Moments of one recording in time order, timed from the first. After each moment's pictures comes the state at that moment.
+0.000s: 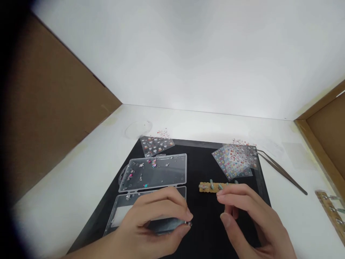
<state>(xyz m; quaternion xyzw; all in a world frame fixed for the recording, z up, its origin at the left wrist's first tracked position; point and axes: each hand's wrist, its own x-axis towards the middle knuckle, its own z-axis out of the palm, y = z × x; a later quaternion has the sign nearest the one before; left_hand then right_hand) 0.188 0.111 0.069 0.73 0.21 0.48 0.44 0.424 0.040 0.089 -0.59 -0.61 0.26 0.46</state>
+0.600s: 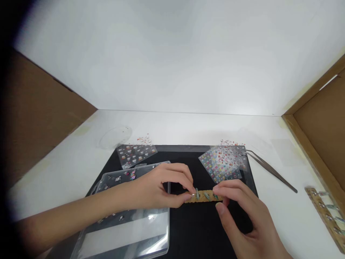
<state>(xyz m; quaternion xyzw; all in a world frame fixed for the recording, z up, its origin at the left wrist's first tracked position) 0.215 0.209 0.050 0.79 0.10 0.27 0.54 0.451 0.062 0.077 -0.58 -0.66 0.18 0.43</state>
